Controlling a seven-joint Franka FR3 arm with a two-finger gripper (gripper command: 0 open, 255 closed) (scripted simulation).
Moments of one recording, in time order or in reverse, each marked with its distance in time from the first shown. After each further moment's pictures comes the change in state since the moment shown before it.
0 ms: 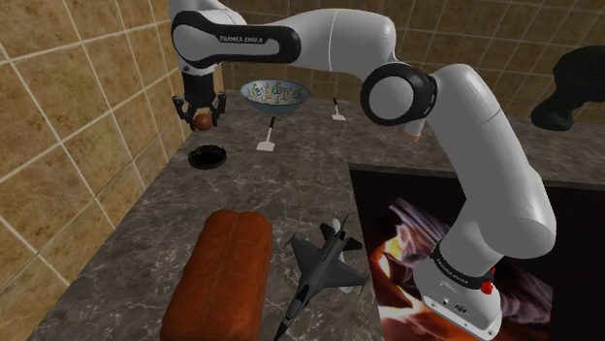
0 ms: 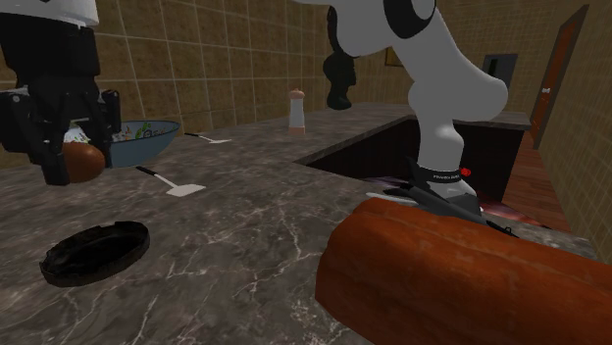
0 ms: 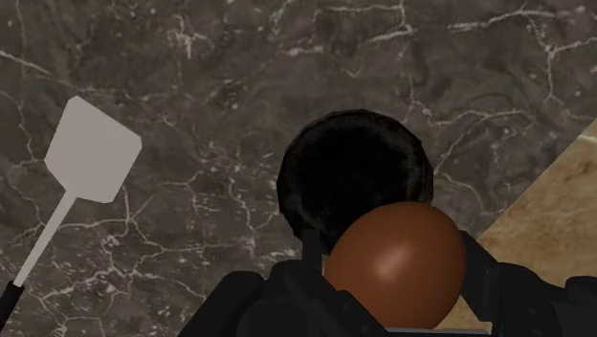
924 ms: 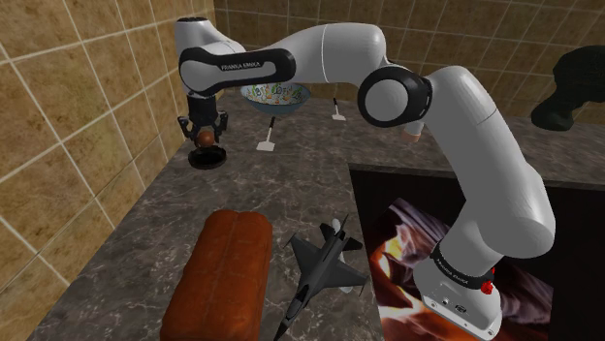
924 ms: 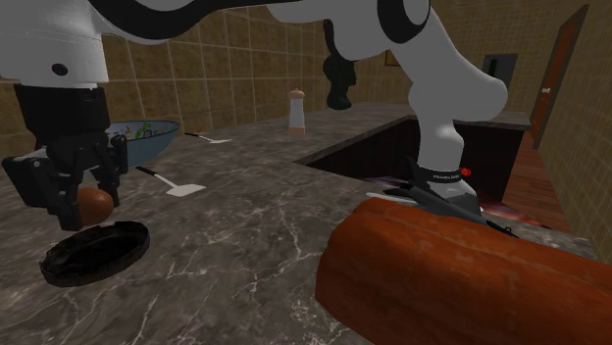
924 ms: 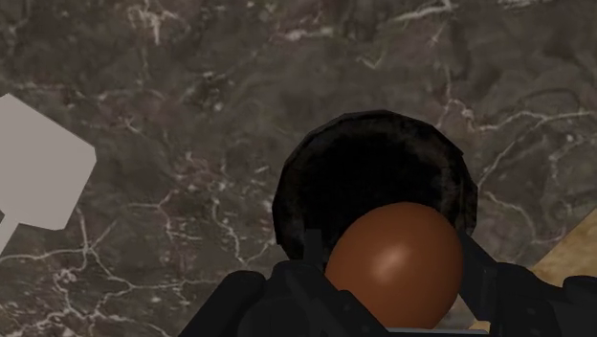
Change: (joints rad) arm -0.018 0.024 -0.005 -0.121 -0.007 0.140 0.007
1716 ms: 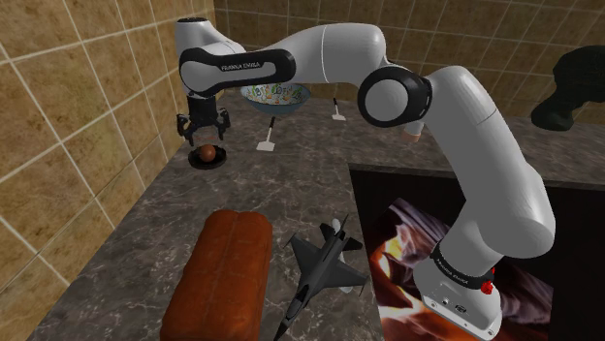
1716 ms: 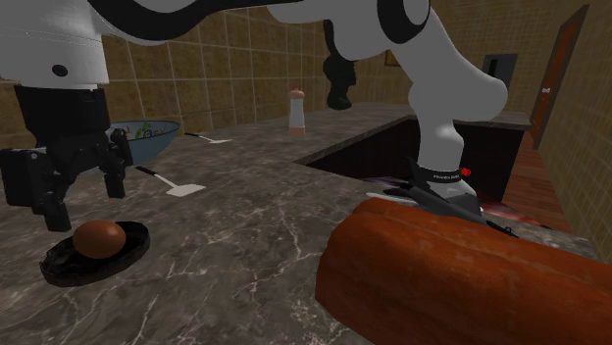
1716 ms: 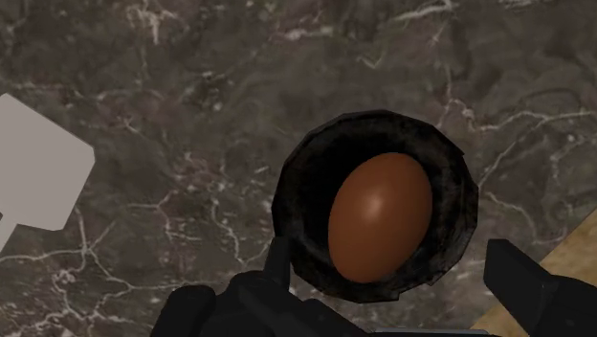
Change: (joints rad) arm 0.000 0.000 0.000 -0.002 0.000 0.003 0.000
